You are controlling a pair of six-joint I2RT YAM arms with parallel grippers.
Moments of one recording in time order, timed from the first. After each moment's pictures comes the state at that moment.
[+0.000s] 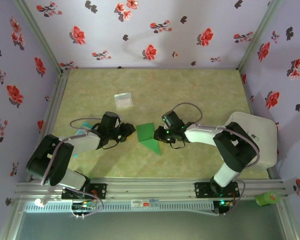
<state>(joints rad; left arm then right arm) -0.51 1.46 0.55 0.14 0.38 -1.11 0.71 1.65 0.78 -0.11 -0.29 0.85</state>
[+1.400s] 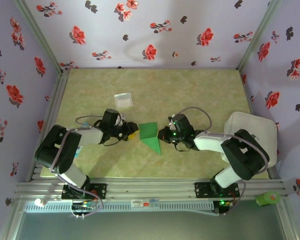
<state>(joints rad) -0.47 1.61 0.62 0.18 0.57 -1.06 0.64 1.52 0.57 0.21 -0.40 0.93</state>
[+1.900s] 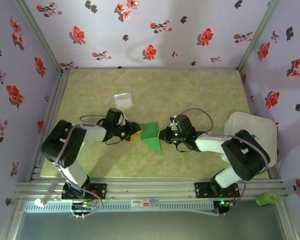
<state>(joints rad) -0.49 1.70 0.67 0.19 0.61 -1.06 0.63 1.51 0.53 0.26 -0.42 0.95</state>
